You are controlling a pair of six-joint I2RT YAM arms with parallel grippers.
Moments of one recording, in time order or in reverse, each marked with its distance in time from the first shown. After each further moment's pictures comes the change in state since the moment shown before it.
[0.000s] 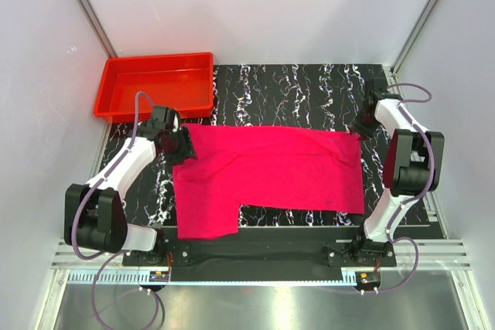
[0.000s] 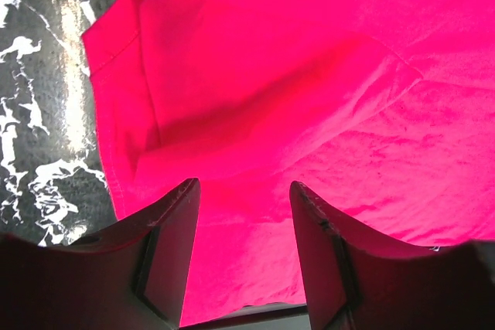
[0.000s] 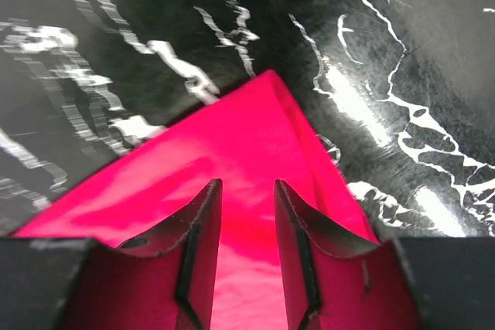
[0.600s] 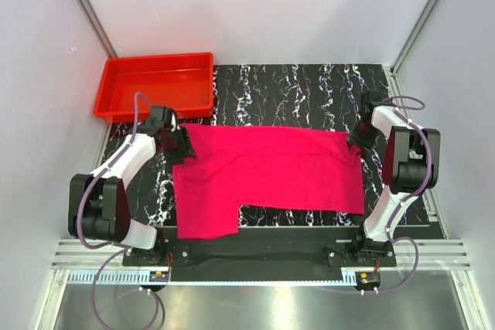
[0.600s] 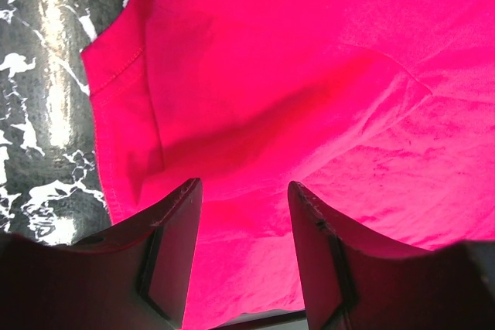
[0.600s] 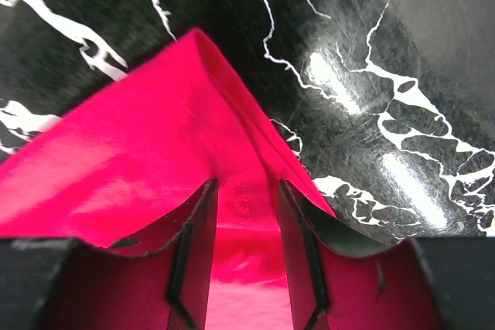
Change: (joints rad) left arm 0.047 0.074 -0.002 0.045 0.055 0.011; right arm -0.006 0.048 -0.100 -0.001 0.023 -0.031
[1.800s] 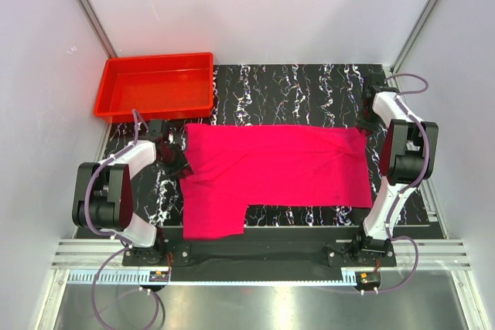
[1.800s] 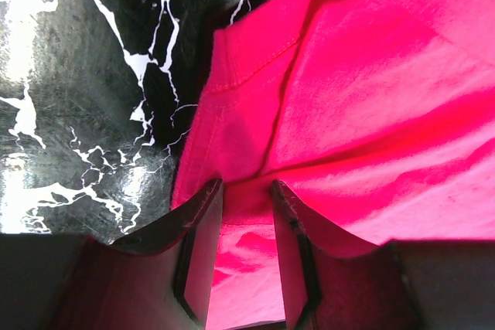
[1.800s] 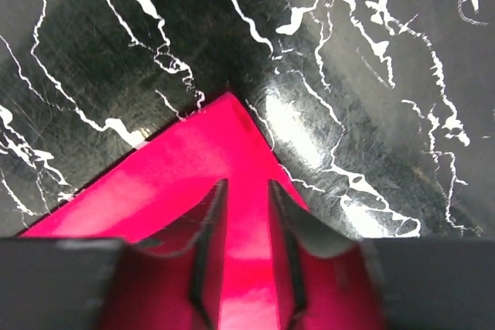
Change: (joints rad) left arm 0.063 0.092 -0.148 0.105 0.017 -0.111; right arm -0.002 0.103 0.234 -0.032 0.143 -0.100
